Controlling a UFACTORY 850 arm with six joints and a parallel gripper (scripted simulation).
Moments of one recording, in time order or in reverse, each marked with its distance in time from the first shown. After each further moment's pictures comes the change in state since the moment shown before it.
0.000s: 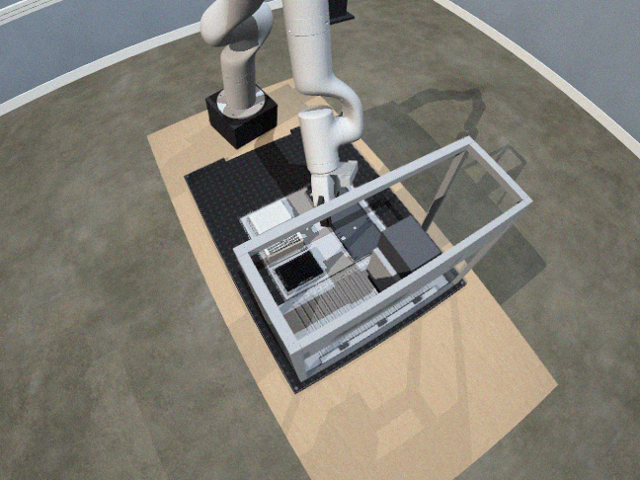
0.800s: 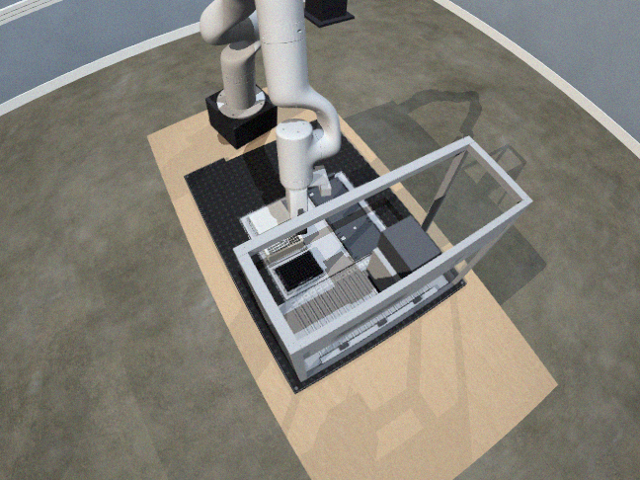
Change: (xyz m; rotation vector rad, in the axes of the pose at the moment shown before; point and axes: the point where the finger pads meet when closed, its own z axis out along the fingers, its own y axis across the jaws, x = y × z) arm -0.084 0.040 -0.002 0.187 -0.155 -0.500
